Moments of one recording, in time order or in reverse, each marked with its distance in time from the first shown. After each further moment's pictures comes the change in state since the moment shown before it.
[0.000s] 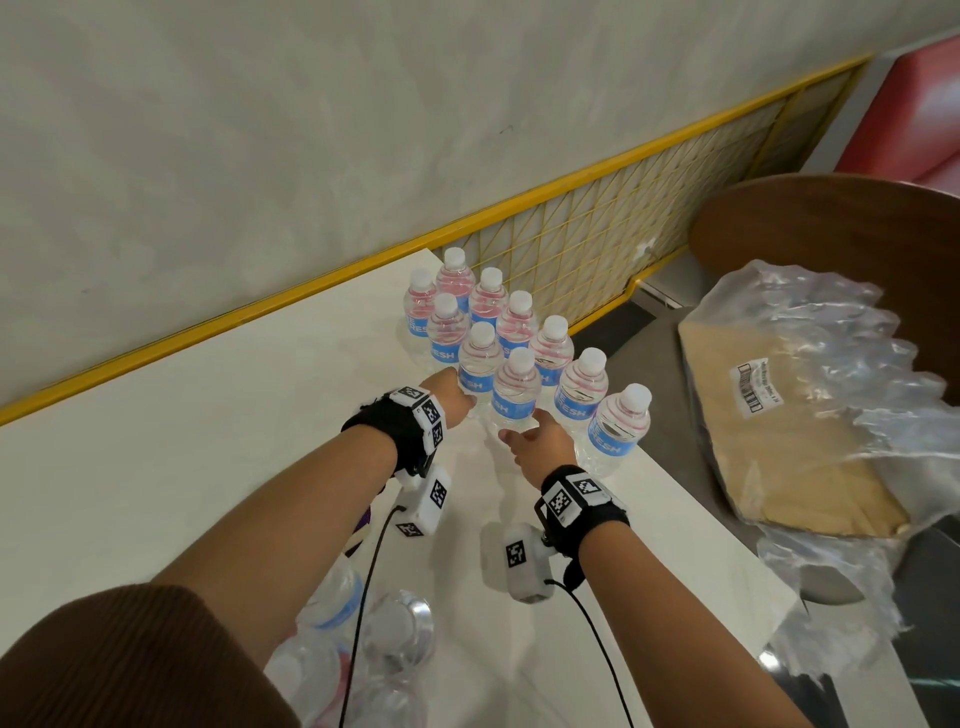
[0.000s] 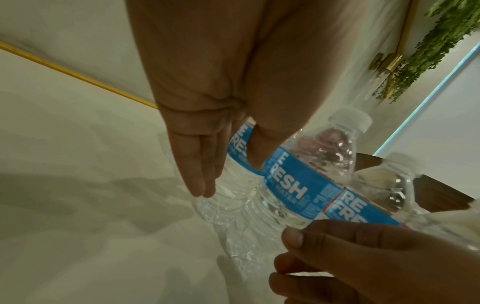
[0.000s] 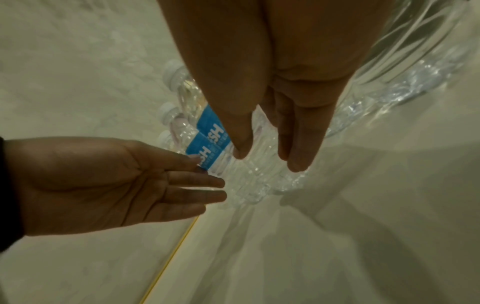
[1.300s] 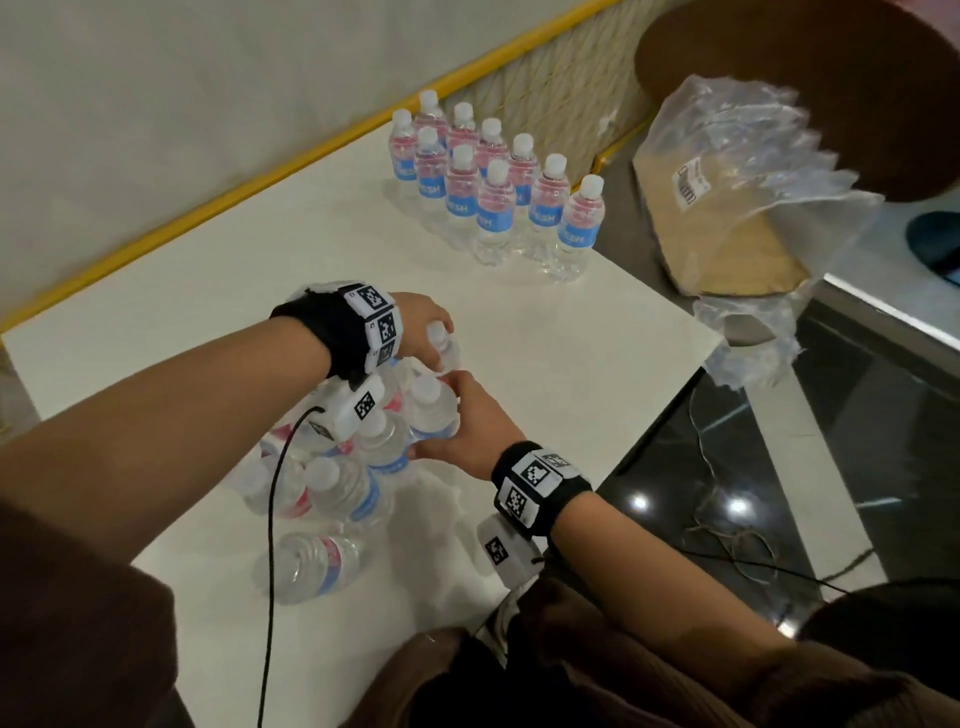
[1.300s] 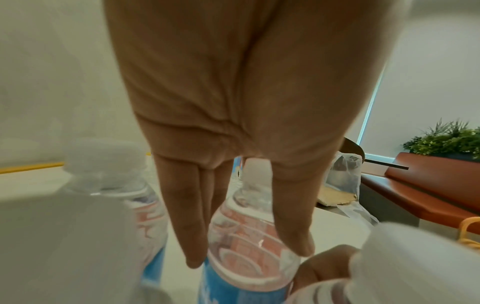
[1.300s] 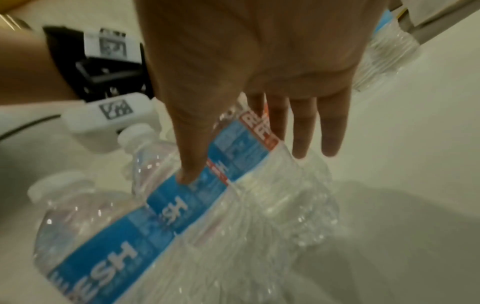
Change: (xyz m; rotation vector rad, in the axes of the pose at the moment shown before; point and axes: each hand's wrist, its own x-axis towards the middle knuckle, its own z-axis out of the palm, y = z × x) left_hand -0.222 -0.057 0.004 0.827 -0.296 0.316; right_hand -0.293 0.049 0.059 -0.020 -0.273 -0.326
